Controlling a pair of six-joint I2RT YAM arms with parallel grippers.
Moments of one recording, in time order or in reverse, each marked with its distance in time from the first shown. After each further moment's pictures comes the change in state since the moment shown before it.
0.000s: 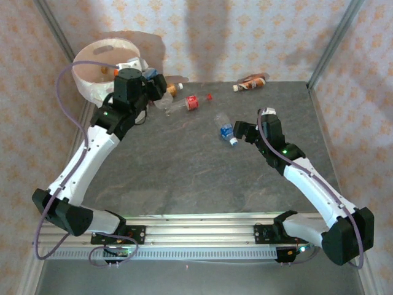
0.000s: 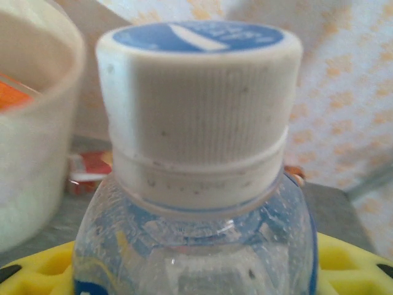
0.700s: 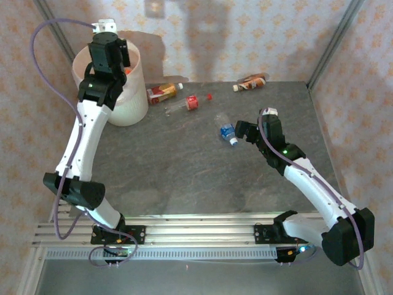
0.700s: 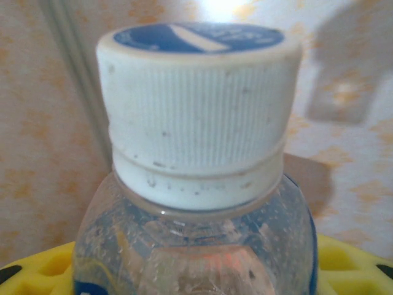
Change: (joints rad) left arm 0.200 0.247 0.410 0.012 -0.349 0.535; right arm 0.000 -0.003 0.002 -0.014 0.030 0.011
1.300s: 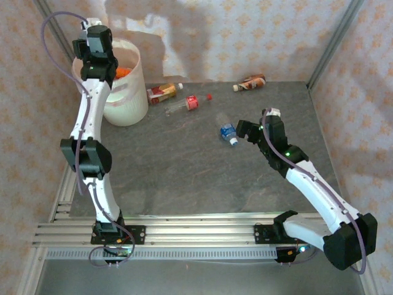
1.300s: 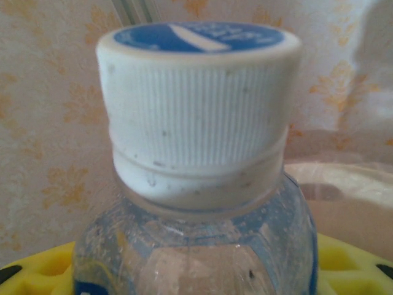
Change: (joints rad) left arm 0.211 0.394 0.263 0.064 -0.099 0.113; right arm 0.000 -0.038 -0.008 -0.004 0.006 0.027
